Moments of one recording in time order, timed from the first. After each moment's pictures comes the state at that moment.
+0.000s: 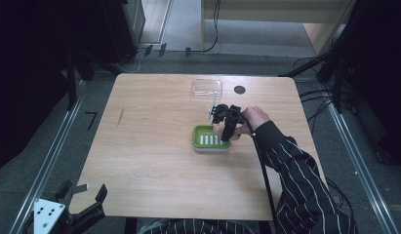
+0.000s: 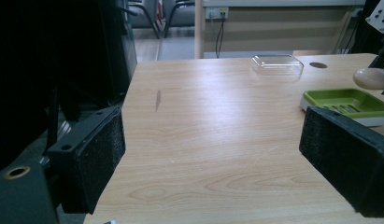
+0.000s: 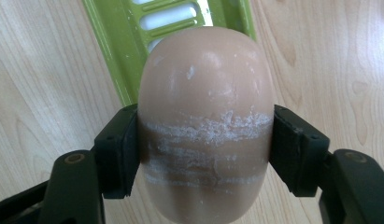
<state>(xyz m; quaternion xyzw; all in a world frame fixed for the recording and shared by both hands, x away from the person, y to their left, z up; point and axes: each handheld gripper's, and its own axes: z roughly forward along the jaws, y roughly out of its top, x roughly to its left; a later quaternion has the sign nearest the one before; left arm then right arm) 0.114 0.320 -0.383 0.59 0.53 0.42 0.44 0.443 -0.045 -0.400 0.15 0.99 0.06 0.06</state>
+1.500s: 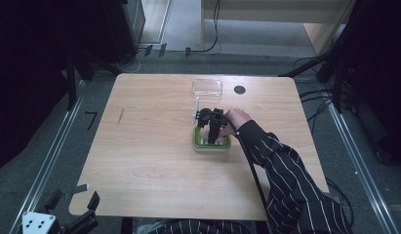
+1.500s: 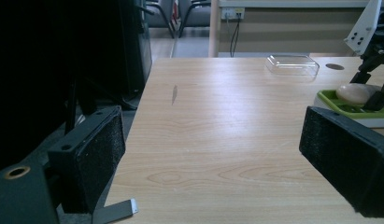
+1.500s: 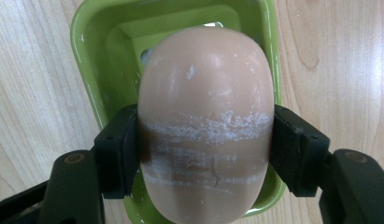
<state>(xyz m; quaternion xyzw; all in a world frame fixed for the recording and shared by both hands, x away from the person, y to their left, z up) 0.094 0.325 -0.383 0.57 0.55 0.43 0.42 0.455 0.001 -0.429 0.10 0.99 0.05 0.06</state>
